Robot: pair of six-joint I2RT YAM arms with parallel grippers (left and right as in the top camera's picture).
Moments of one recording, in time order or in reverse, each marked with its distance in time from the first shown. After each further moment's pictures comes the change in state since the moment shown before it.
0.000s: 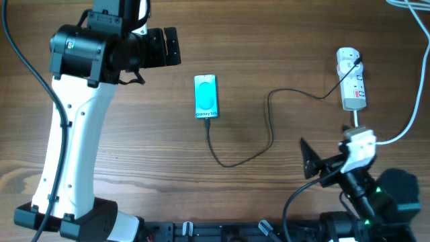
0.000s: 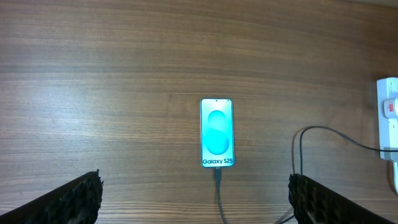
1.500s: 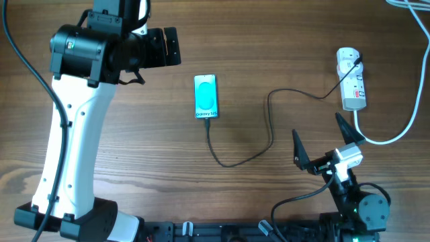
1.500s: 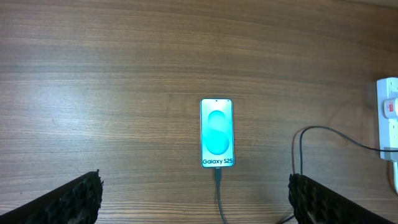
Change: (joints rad) left arm 0.000 0.000 0.000 0.000 0.000 0.000; right arm 0.032 -0.282 -0.545 0.816 0.006 -0.024
